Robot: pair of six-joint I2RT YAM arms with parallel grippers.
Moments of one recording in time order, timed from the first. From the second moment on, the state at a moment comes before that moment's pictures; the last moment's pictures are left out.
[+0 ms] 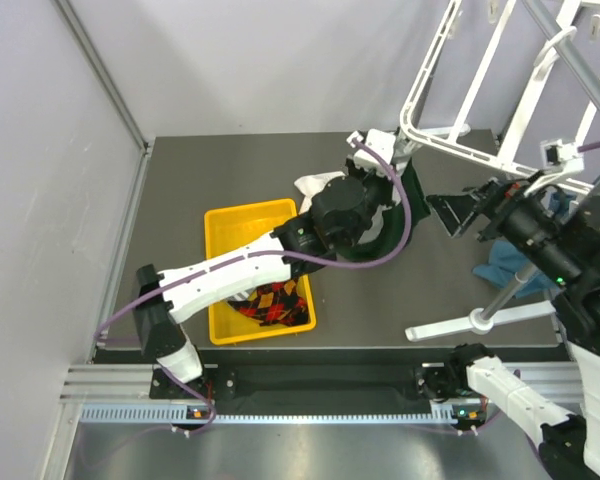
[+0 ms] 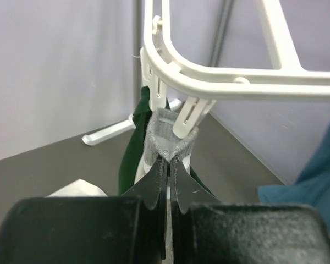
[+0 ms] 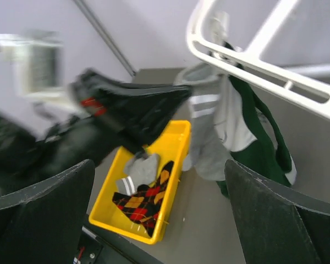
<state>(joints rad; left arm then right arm) -1.15 1.64 1.59 0.20 -0.60 -0.04 0.32 0.79 1.49 -0.78 -0.17 0.43</state>
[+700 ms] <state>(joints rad) -0.80 1.83 1.90 -0.03 -0.32 -0.15 0.33 0.85 1.69 -0.82 -0.25 0.39</state>
